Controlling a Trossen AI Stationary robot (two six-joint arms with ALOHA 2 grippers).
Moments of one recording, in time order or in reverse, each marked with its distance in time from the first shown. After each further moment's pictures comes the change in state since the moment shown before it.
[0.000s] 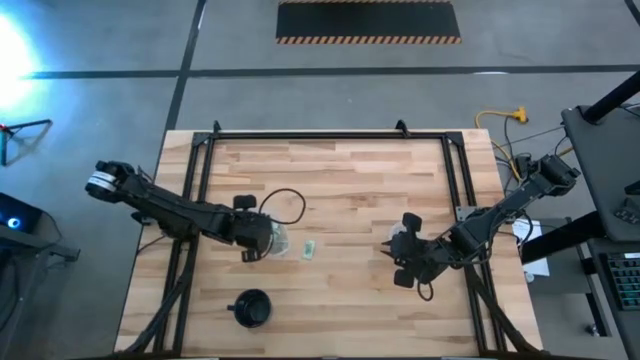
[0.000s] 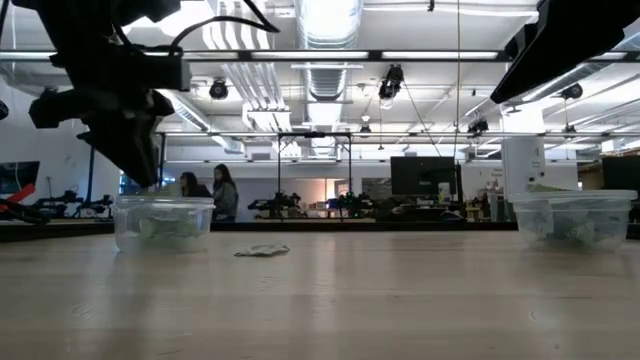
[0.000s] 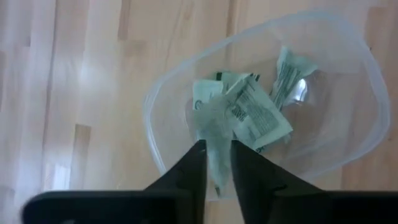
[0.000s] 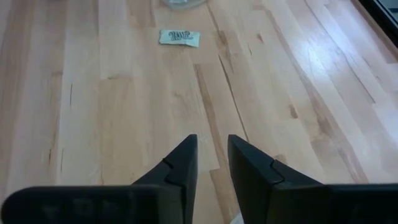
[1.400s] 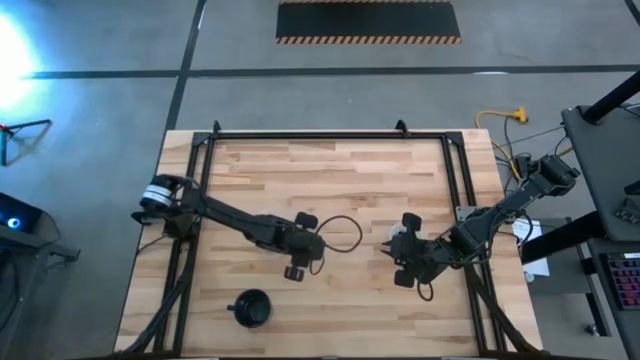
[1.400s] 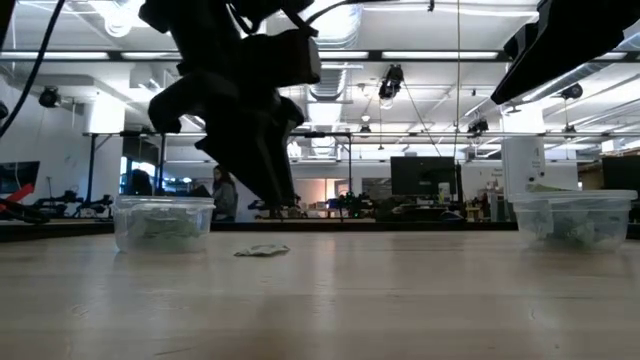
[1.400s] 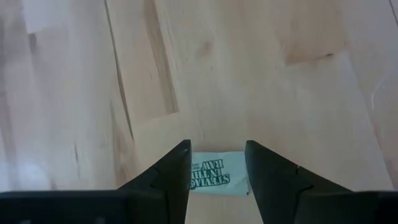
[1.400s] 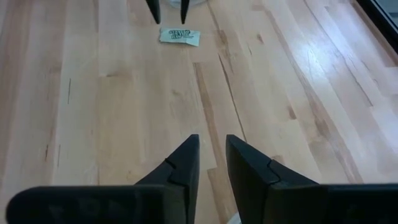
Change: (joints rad) left arm 0.053 0.490 0.394 0.313 0.240 0.406; right arm 0.000 0.000 -0.002 -0.001 0.000 -0.022
